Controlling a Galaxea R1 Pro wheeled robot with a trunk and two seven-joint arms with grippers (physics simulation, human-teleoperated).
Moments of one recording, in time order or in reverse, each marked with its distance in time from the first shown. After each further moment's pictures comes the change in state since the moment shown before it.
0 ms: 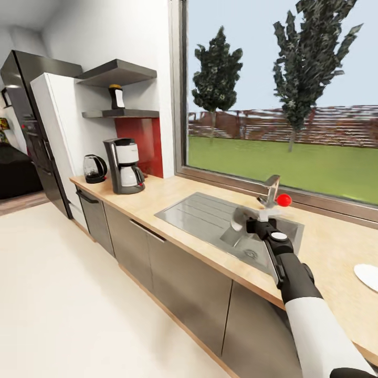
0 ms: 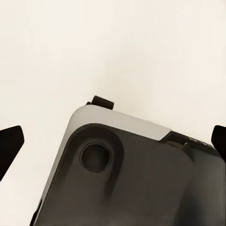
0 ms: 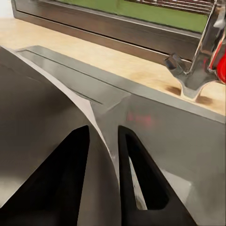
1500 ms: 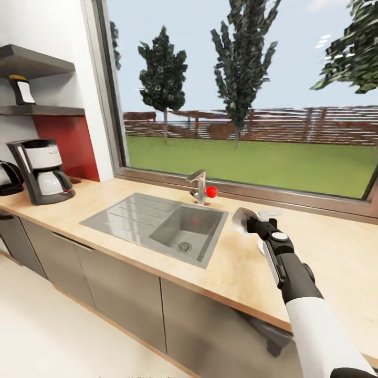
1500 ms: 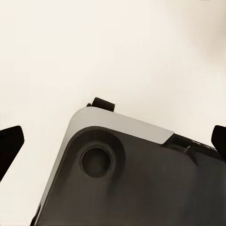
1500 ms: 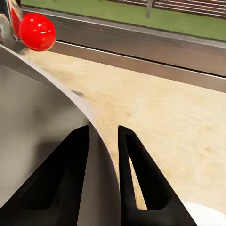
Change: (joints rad) left arm 0.000 0.002 0.001 0.000 0.000 -0.004 -0.001; right arm 0.000 -0.003 -0.002 -0.001 0.000 -0.002 0.000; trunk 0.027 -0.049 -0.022
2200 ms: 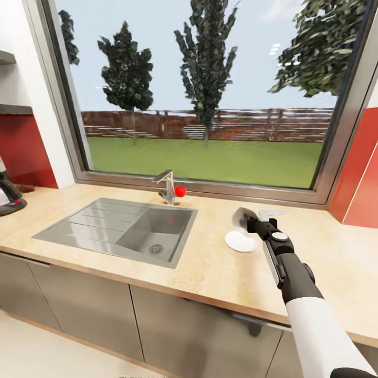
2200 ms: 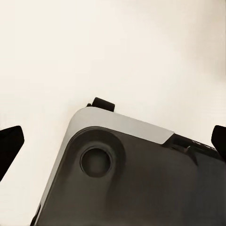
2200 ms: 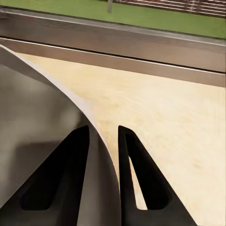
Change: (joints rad) left arm 0.000 0.000 0.000 0.000 0.000 0.000 0.000; right arm 0.000 0.000 0.000 0.000 0.000 0.000 0.000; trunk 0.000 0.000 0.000
